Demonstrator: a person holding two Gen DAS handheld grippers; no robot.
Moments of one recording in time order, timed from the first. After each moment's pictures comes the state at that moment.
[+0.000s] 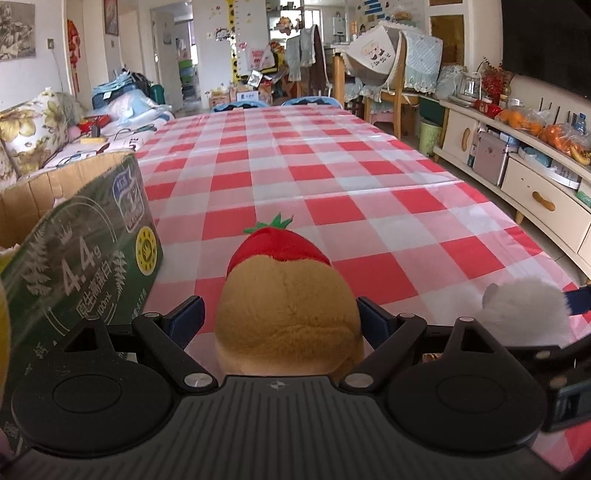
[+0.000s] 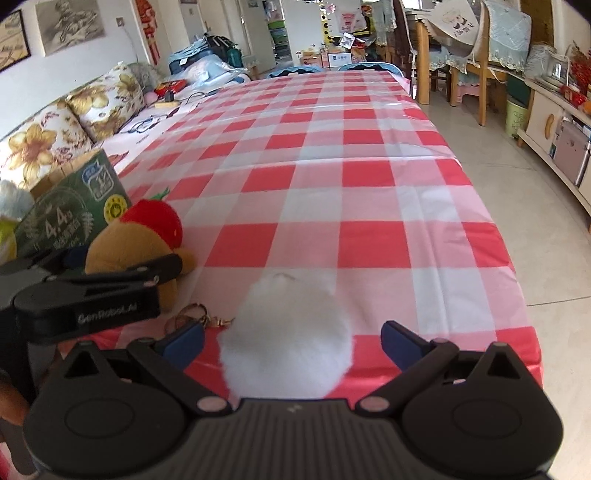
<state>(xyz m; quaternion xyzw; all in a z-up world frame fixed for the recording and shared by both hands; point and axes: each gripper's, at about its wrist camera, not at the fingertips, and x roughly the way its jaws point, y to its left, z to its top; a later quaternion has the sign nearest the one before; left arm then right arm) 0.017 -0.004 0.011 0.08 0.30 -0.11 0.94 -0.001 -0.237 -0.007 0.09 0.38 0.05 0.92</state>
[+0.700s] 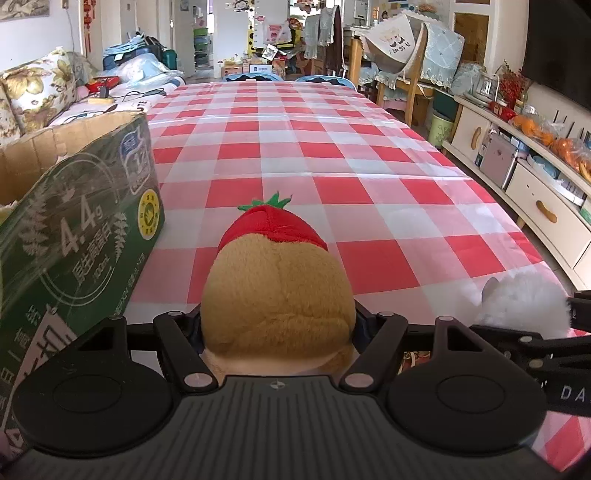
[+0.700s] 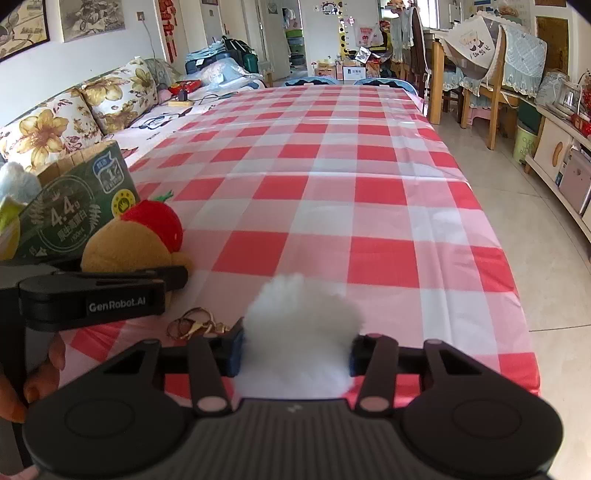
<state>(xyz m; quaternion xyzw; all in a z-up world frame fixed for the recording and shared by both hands) 0.019 0.001 0.009 0.04 0.35 -0.10 0.93 -0.001 -0.229 -0.003 0.06 0.37 0.06 0.93</state>
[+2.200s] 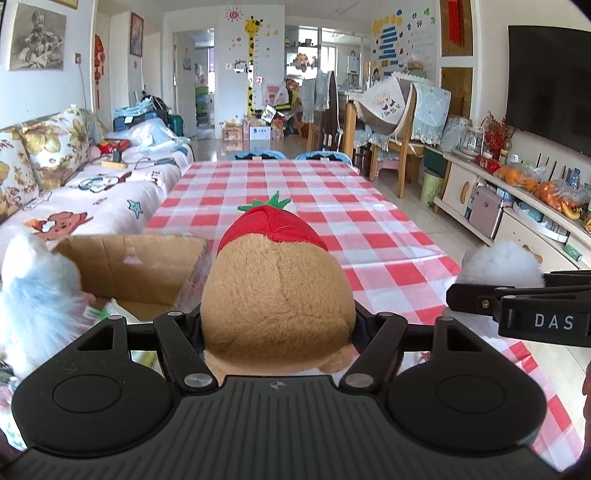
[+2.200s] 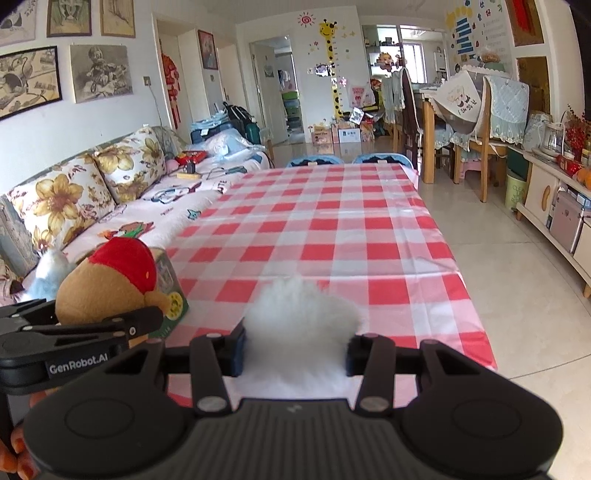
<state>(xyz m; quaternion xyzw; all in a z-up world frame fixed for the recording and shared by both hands) -0.025 0.033 0.088 0.04 0.25 -0.11 0.96 -0.020 -0.211 0.081 0.08 0.26 0.05 0.96</state>
